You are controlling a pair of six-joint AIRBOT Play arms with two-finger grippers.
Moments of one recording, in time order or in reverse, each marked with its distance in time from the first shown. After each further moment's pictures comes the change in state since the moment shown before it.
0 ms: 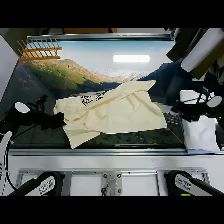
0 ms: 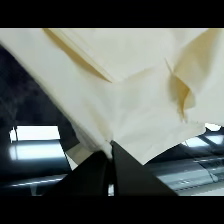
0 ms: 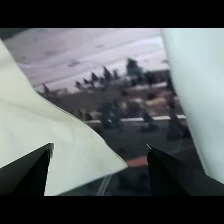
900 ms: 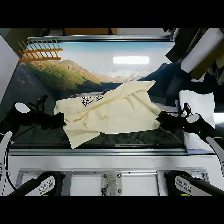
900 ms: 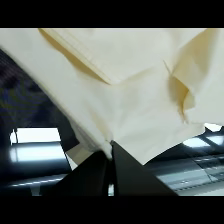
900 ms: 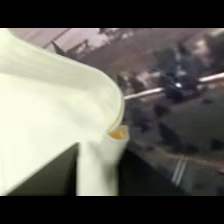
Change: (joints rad) left arm 0.000 0.001 -0.003 -0.002 0.007 0.006; right arm 0.169 -0.043 -0.328 0.312 -0.367 0.032
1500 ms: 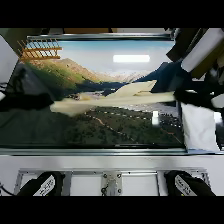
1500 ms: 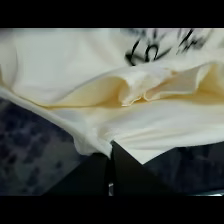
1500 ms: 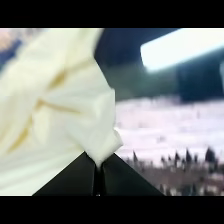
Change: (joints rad) left arm 0.027 0.164 0.352 -0.002 -0.070 -0.003; right arm -0.036 0.271 0.448 -0.221 0.195 -0.103
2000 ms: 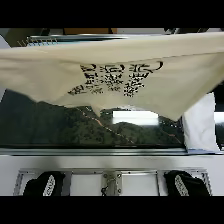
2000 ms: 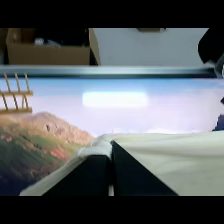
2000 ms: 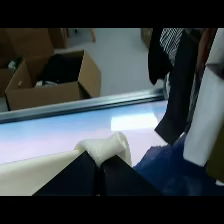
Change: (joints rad) left arm 0.008 0.463 0.473 0.013 0.034 -0.038; right arm -0.018 0.343 0.478 -0.125 0.077 -0.006
